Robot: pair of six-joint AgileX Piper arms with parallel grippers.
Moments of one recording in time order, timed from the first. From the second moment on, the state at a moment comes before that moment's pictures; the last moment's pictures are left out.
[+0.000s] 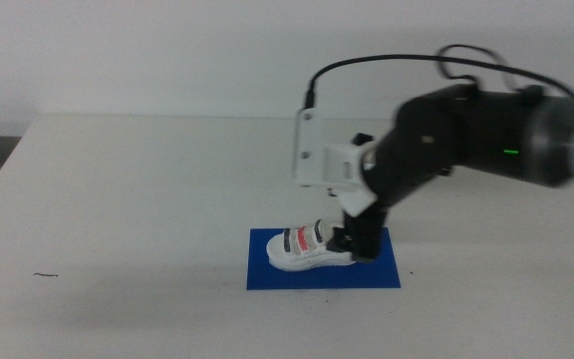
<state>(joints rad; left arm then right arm) 0.00 0.00 0.00 0.10 0.13 -0.05 0.60 1.86 -1.36 0.10 0.67 -1.01</state>
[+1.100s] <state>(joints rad) 0.00 0.00 0.00 0.10 0.13 -0.05 0.01 0.00 -0.08 0.11 0.15 0.00</state>
